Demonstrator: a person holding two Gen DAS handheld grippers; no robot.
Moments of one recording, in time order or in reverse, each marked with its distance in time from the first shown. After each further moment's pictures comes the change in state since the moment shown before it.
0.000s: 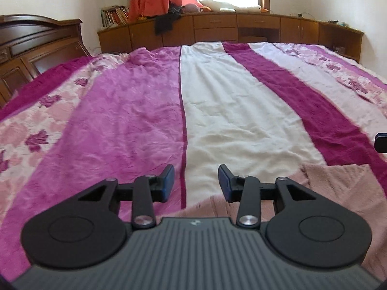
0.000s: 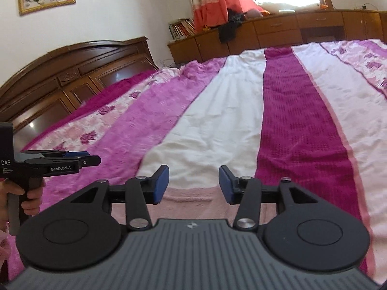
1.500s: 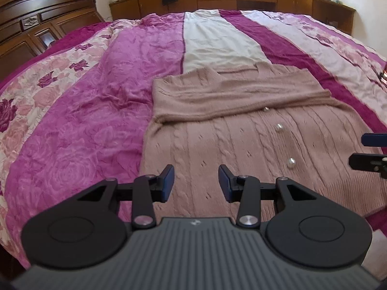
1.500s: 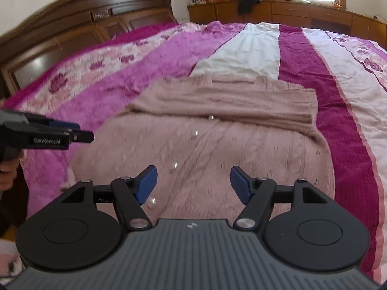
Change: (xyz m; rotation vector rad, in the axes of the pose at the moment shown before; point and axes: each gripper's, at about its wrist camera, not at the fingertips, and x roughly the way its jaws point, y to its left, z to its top) left arm -0.231 -0.040 -0.197 -0.008 0.148 0.020; right arm -0.194 0.158 -0.215 -0.174 0.197 -0.063
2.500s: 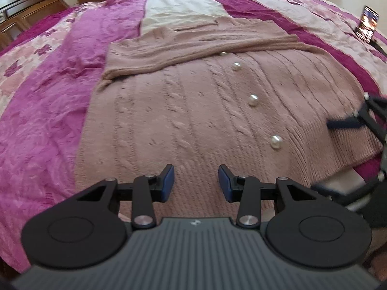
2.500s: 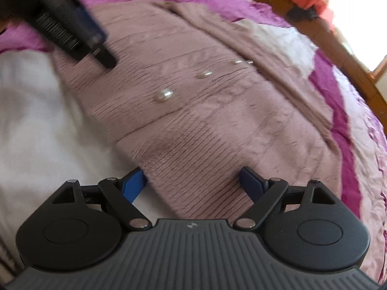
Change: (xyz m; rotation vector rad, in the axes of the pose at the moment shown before) left arm 0.025 -0.045 -0.051 0.110 0.121 -0.106; right arm 0.056 0.054 -0.083 -0.547 0.199 -0.195
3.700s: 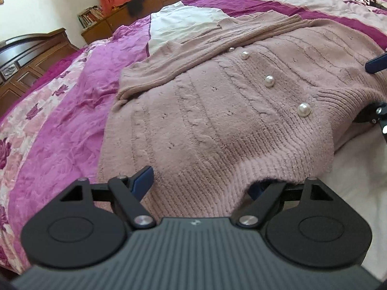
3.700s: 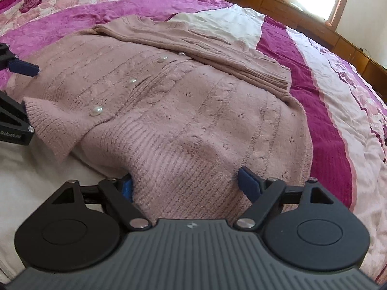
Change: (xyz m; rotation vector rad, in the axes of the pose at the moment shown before) left arm 0.020 -0.007 -0.023 0.198 -0.109 0.191; right arm -0.003 -0.045 -0.013 0.324 -0.005 -0.074
